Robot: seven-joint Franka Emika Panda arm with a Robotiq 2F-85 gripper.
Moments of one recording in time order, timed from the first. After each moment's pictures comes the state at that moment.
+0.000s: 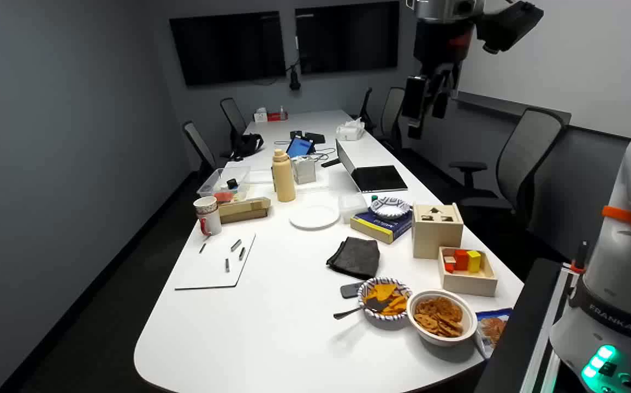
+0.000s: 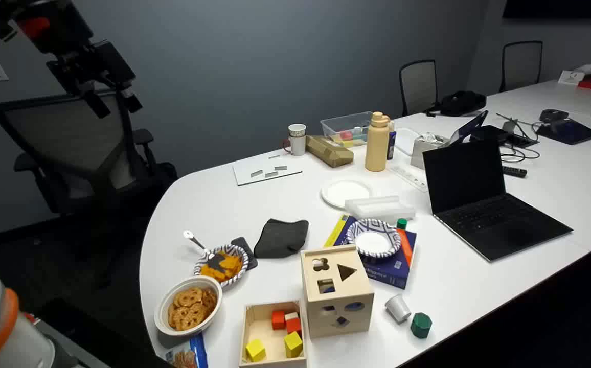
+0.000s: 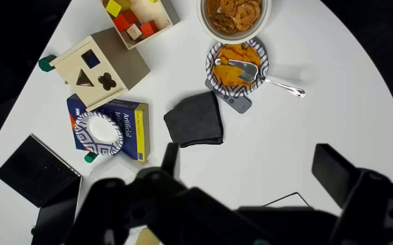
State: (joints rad) arm 0.06 -0.96 0.25 -2.62 -0.04 1.84 0.17
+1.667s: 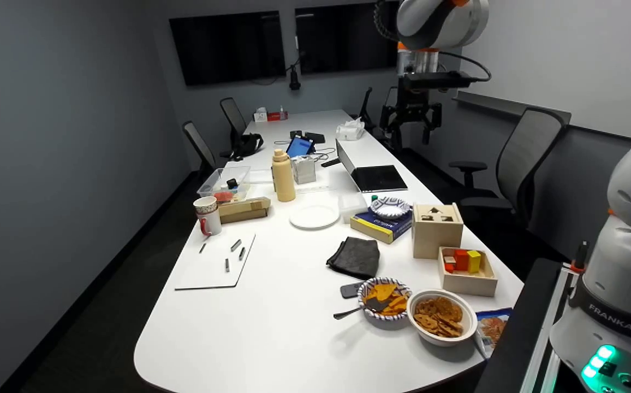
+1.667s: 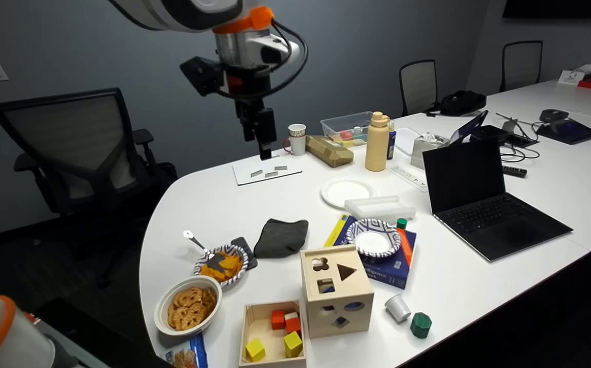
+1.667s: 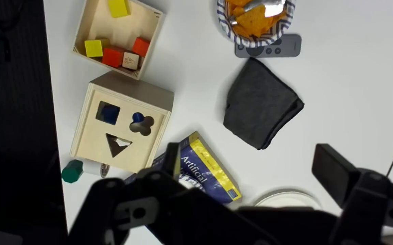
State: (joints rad) arm -0.19 -0.32 -0.08 -2.39 0.01 2.12 0.36
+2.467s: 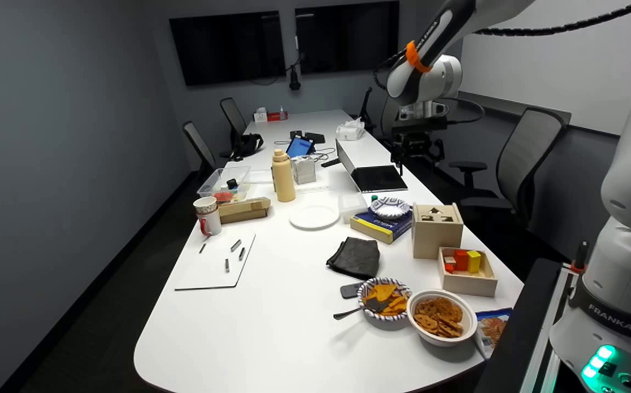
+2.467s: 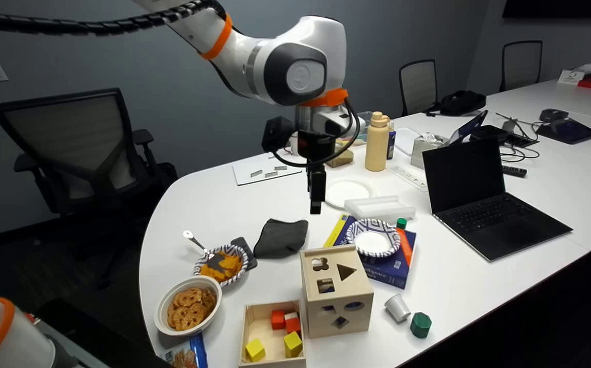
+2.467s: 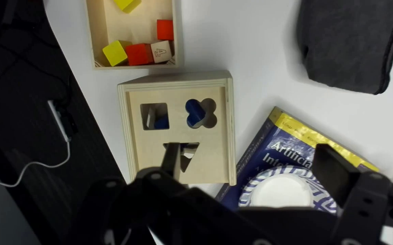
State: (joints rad) arm -0.25 0.11 -0.20 -2.21 -0.02 2.23 0.64
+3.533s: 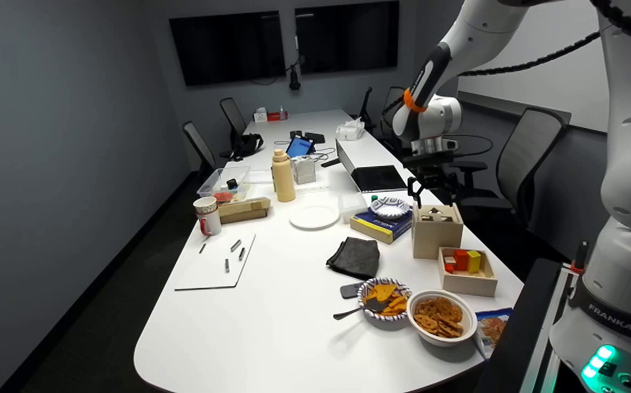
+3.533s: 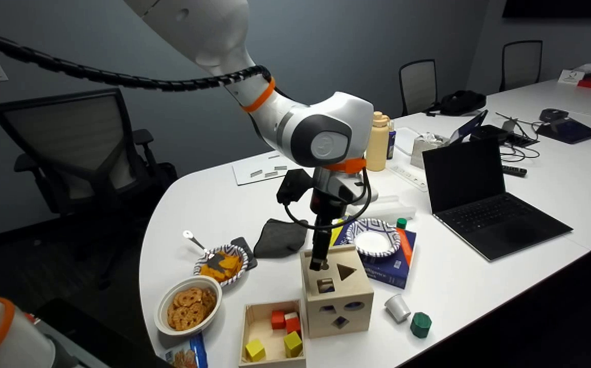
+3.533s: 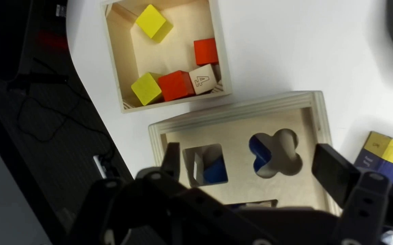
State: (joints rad) arm -0.25 0.36 -0.29 -2.18 0.07 2.23 0.65
